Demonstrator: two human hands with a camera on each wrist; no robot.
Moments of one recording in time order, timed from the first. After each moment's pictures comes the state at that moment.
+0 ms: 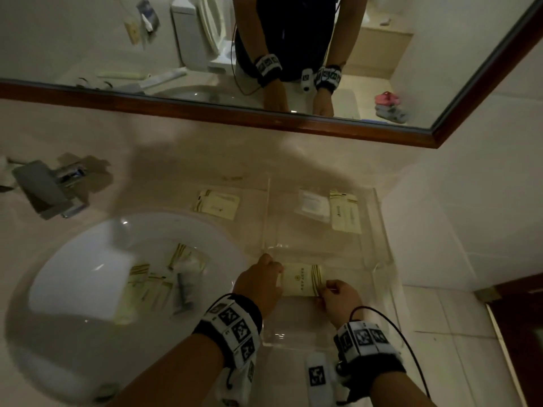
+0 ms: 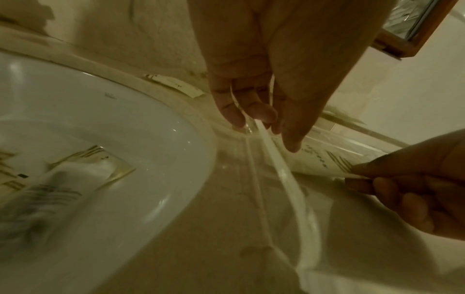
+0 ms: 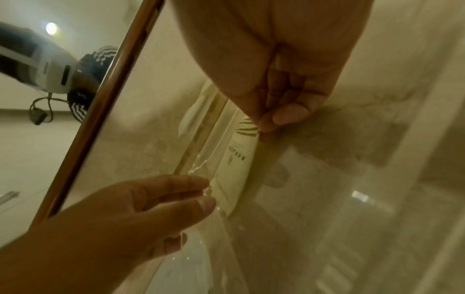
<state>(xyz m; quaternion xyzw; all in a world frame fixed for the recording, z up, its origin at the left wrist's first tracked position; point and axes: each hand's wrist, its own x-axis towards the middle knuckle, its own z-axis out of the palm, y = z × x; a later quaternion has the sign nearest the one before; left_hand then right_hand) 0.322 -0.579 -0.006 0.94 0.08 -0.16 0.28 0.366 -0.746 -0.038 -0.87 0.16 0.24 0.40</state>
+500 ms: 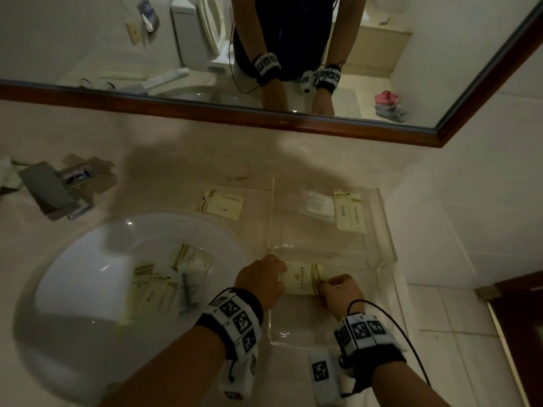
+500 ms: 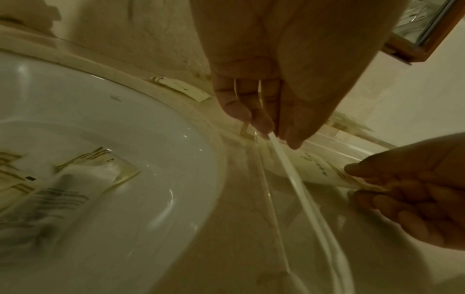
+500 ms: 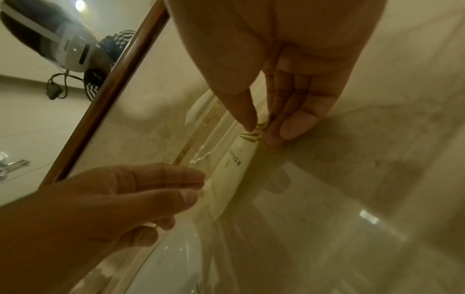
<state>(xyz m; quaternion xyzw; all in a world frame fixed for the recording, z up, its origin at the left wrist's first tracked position) 0.322 -0.566 -0.001 0.95 0.06 -0.16 0.27 0.372 -0.736 -0.034 -0.87 0.21 0.25 0.38</state>
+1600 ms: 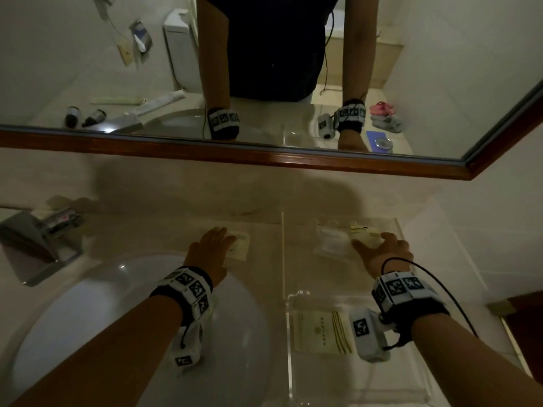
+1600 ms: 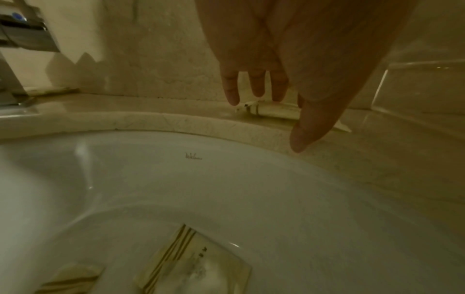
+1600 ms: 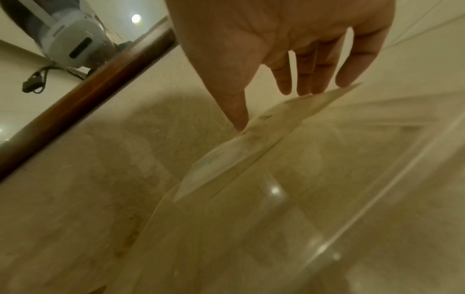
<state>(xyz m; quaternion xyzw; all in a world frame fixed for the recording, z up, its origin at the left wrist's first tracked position) 0.408 -0.410 -0.023 0.97 0.10 -0.19 0.09 0.513 -0.716 0.018 -0.95 0.18 0.11 0.21</state>
